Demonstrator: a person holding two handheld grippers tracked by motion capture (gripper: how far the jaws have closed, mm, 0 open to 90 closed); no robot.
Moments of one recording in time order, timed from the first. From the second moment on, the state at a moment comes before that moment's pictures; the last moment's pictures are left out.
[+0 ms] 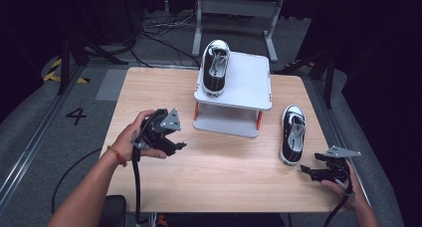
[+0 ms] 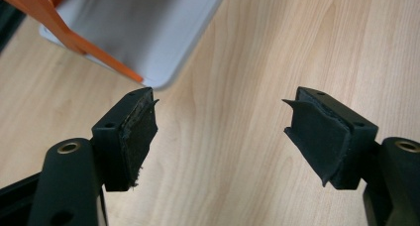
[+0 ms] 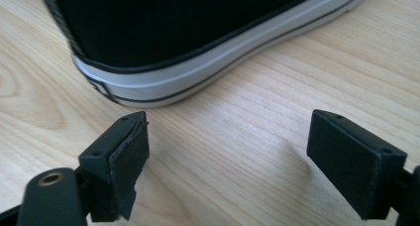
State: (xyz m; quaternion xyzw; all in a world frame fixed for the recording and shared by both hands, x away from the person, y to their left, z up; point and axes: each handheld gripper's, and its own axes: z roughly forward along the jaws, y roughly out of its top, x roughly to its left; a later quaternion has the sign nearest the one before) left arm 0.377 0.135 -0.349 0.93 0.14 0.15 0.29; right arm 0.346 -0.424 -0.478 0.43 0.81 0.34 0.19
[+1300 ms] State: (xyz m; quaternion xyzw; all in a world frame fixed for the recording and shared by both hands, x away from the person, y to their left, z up) left arm 0.353 0.179 -0.483 0.90 0.24 0.09 0.36; right arm 0.391 -0.340 -0.408 0.22 0.95 0.18 0.11
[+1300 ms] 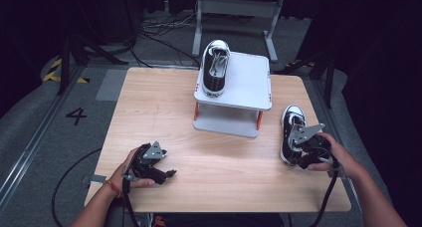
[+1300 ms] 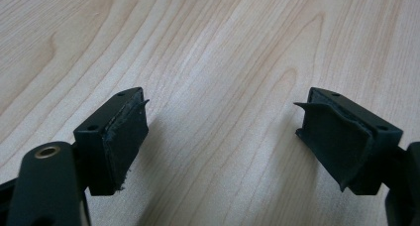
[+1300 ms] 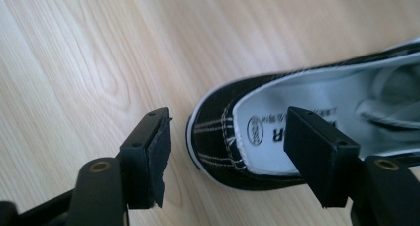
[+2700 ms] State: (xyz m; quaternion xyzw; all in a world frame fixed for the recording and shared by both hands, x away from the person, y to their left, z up) left arm 0.353 0.178 -0.483 0.90 0.24 0.09 0.36; right arm 0.406 -0.324 -0.417 0.17 0.98 0.13 0.05
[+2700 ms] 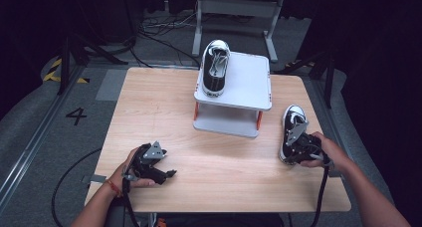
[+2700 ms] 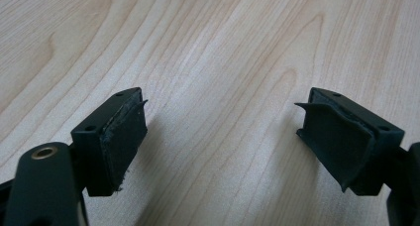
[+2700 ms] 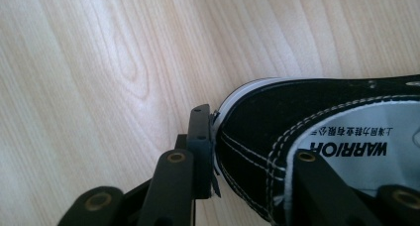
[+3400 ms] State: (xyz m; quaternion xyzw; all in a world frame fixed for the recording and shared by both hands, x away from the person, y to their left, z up) left arm 0.353 0.178 -0.483 0.90 0.24 0.09 0.36; right arm 0.404 -0.324 -0.390 0.16 0.97 0.15 0.06
